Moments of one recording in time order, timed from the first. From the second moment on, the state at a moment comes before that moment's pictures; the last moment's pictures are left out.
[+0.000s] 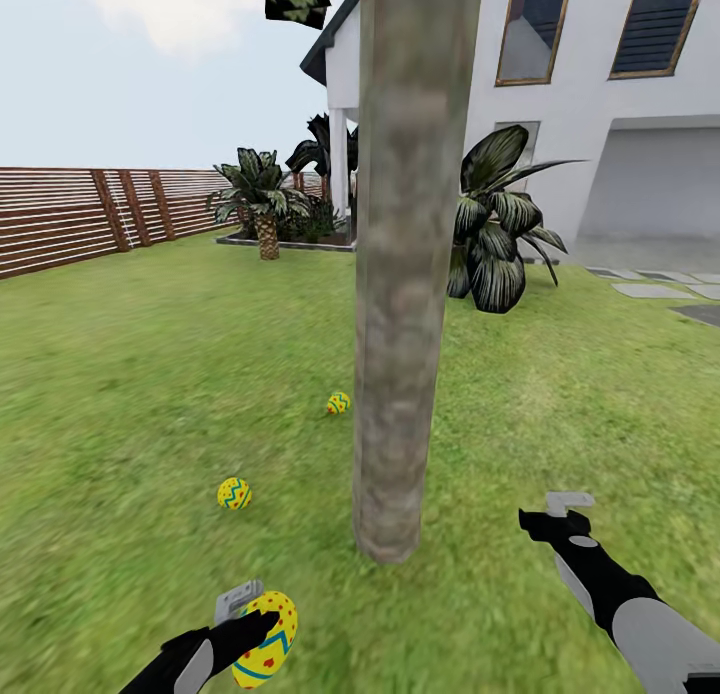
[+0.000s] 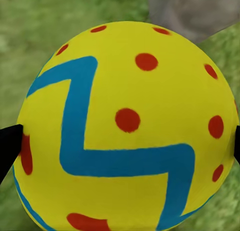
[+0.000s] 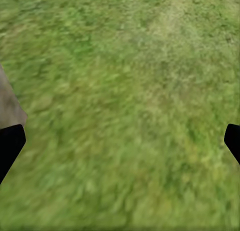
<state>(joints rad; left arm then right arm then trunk) -0.48 0.00 0.21 -0.33 0.18 0.23 -0.19 -0.70 -0.22 0.04 -0.34 -0.04 -0.01 -0.08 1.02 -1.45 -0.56</state>
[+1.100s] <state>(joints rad) -0.48 -0.03 0.21 -0.29 0.18 0.22 -0.19 -0.70 -0.23 0.04 -0.34 -0.04 -0.01 -0.08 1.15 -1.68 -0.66</state>
